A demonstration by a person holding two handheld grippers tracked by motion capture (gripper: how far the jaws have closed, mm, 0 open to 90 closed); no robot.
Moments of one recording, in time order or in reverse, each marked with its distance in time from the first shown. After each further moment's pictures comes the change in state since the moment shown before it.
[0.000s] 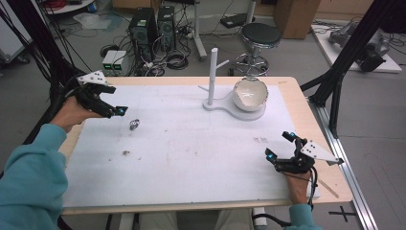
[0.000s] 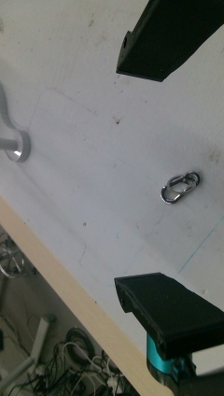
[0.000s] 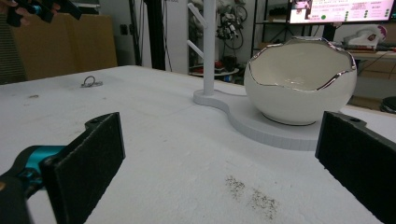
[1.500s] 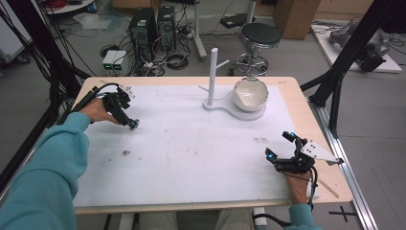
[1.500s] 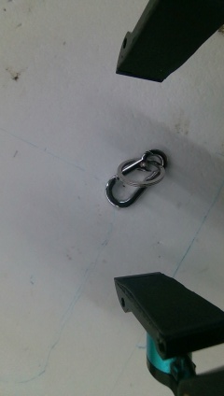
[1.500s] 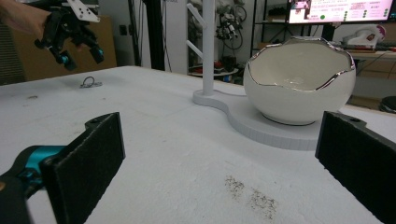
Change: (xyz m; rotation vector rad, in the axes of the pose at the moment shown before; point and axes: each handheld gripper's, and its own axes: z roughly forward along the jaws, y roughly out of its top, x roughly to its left) left arm 0.021 -0.021 0.090 0.436 -0.129 0.046; right arm 0.000 0.000 0.000 0.000 -0.004 0.000
